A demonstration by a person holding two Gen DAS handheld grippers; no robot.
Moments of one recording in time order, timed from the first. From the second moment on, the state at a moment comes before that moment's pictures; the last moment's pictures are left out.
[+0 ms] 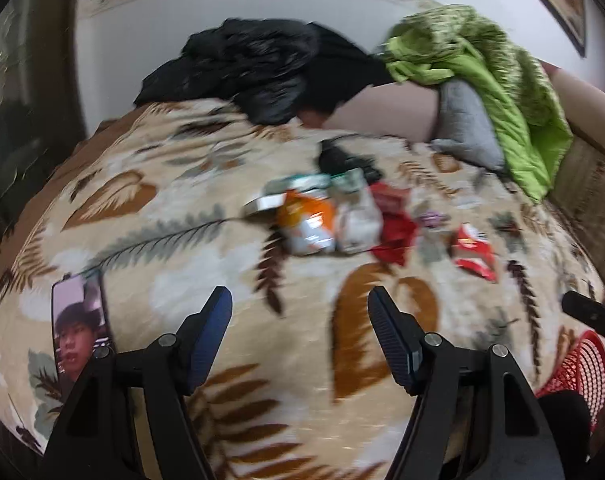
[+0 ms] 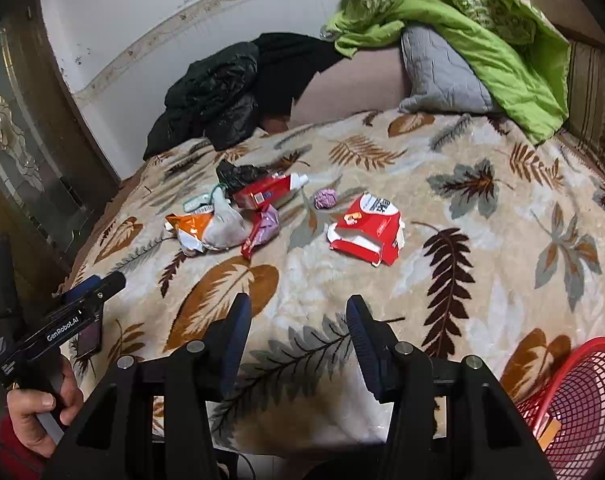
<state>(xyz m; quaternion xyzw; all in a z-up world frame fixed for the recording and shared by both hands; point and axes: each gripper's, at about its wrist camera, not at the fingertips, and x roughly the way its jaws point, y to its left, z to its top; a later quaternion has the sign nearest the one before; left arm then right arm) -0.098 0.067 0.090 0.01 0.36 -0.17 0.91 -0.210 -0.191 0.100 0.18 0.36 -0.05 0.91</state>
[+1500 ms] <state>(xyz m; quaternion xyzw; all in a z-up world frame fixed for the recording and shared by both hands) 0.051 0.031 0.030 -0.11 0.44 -0.18 0.87 -0.072 -0.225 0.057 0.18 0.36 -0.07 0.91</state>
